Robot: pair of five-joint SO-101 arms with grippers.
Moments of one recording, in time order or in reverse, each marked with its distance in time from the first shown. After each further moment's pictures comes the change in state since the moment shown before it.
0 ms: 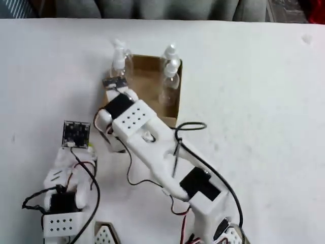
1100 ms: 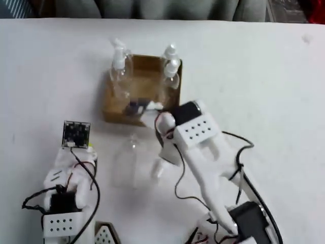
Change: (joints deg) left arm 0.0 0.0 0.0 0.0 0.0; right arm 17.7 -32.5 37.3 -6.8 65.6
